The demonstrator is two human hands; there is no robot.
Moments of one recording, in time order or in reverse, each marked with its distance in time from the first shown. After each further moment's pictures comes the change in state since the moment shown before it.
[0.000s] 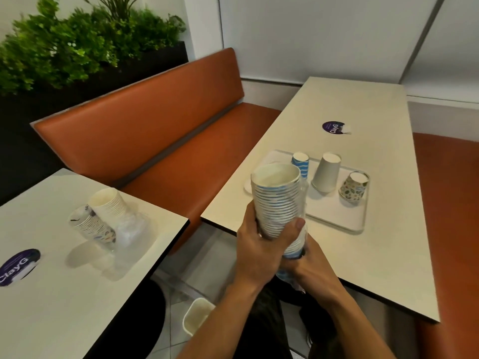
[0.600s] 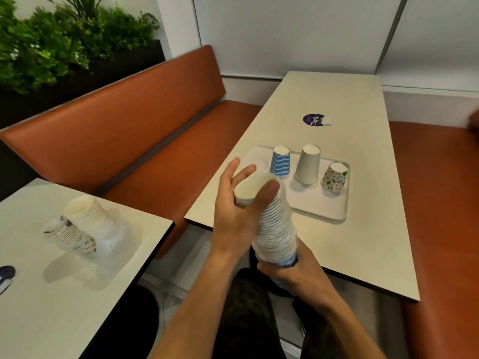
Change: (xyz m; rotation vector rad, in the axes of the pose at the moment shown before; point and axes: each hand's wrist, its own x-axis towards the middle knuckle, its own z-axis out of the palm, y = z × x) left_hand 0.031 0.035 0.003 -0.058 -0.157 -0.048; right_hand -0.019 0.024 -0.020 -0.169 0.088 0.059
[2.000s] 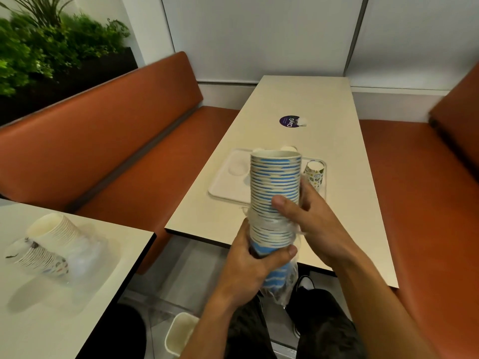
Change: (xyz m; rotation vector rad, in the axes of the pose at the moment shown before) left_hand -0.045 -0.045 0.019 0.012 -0.288 -0.183; right_hand 0.021 -0.077 -0.050 0.230 0.000 -0.153
